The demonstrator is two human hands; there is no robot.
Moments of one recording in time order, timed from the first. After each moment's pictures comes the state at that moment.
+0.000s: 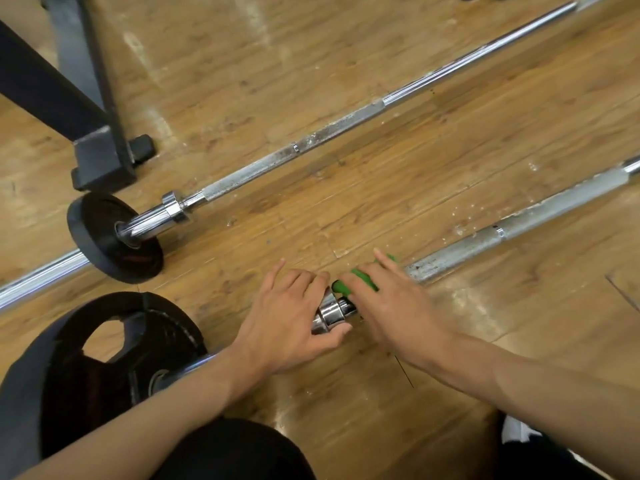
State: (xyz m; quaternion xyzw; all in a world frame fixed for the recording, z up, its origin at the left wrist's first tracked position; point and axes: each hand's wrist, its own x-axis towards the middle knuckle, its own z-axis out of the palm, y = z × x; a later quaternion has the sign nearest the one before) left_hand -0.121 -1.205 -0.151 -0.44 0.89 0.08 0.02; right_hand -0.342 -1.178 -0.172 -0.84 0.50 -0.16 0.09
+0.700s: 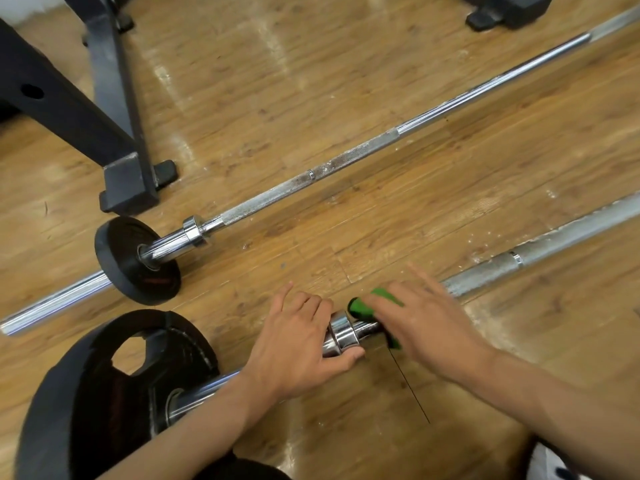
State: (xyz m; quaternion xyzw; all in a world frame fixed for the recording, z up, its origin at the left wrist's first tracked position) left_hand -0.120 -1.213 -0.147 -0.47 0.88 0.06 0.02; right_hand -0.363 -1.199 -0.163 -0.85 0.49 -0.17 0.07
